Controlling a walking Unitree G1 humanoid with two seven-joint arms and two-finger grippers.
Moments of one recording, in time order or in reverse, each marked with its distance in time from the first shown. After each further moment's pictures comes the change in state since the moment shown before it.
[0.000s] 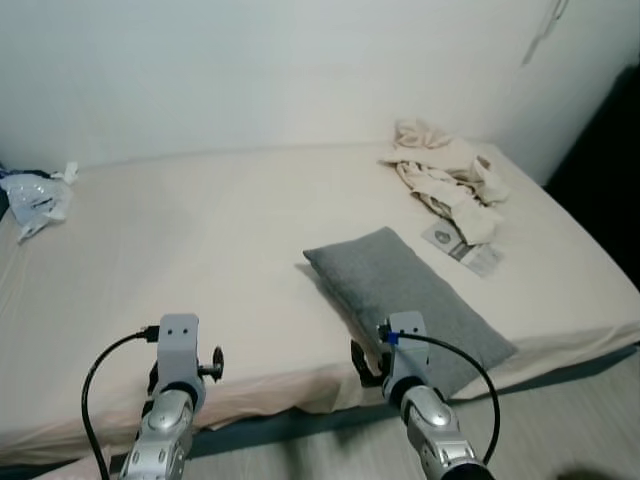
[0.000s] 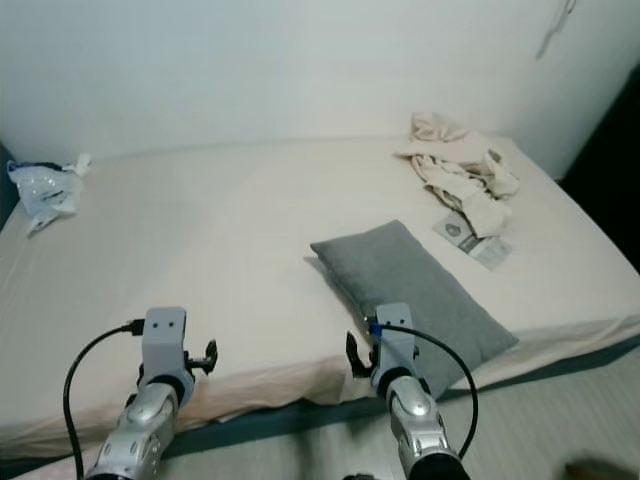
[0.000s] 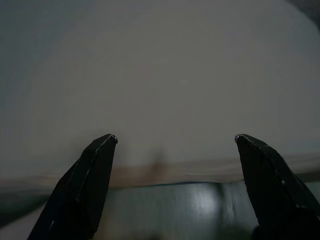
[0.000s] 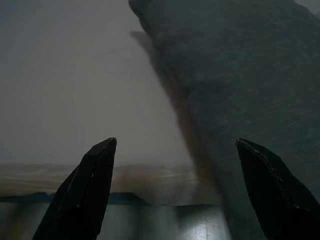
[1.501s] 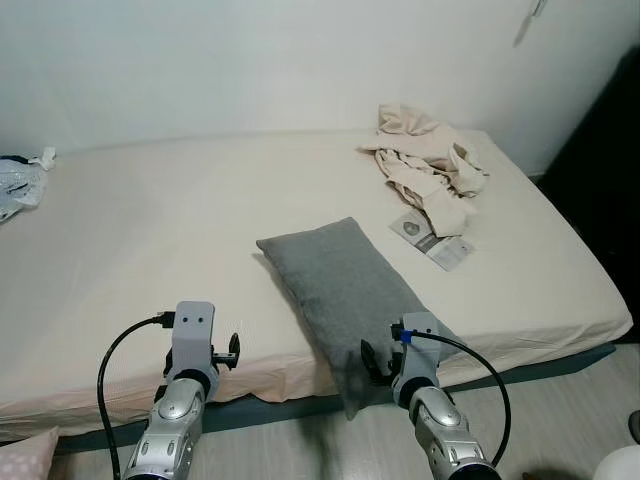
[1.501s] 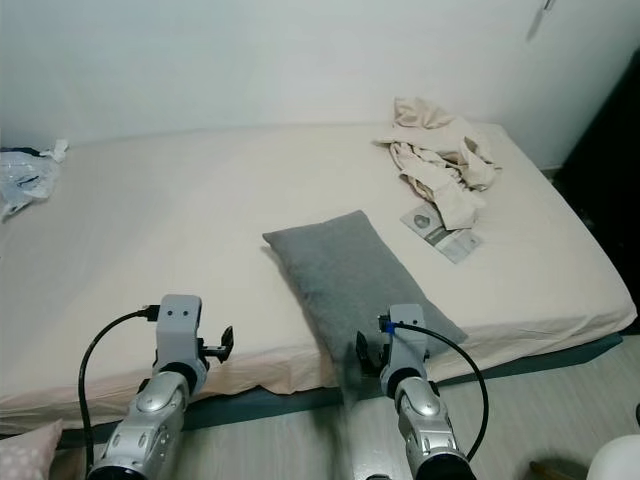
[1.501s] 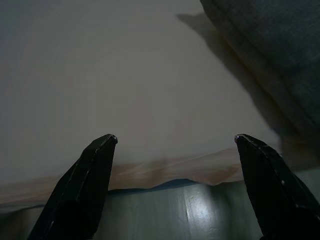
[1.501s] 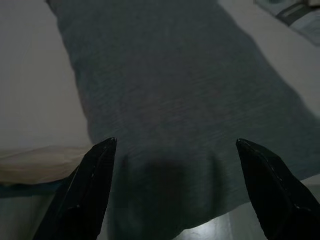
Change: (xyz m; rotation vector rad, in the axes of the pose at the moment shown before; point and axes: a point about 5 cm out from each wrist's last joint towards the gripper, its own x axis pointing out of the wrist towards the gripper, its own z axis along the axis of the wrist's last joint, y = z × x) left arm 0.002 -0.013 0.022 0.003 -0.086 -0.076; right arm 0.000 -0.012 0.004 0.037 0.003 -0.054
